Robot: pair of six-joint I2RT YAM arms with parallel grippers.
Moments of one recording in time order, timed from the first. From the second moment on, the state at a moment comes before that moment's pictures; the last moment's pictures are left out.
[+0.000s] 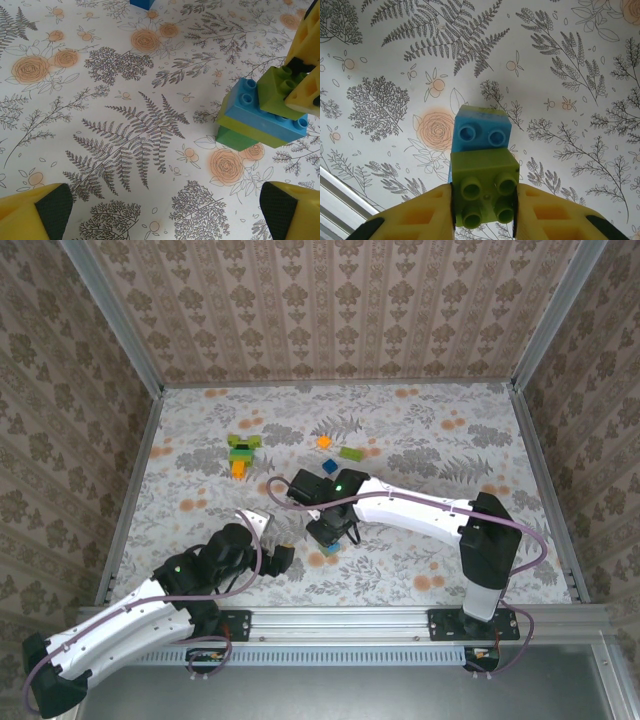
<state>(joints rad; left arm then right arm) -0.96 0.53 0.40 -0.56 -0.18 -0.37 1.01 1.79 1.48 -1.04 0.08 0.23</state>
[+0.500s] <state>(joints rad) -0.96 0.53 0.40 -0.56 -0.18 -0.37 1.03 1.81 1.50 -1.06 0.11 0.30</state>
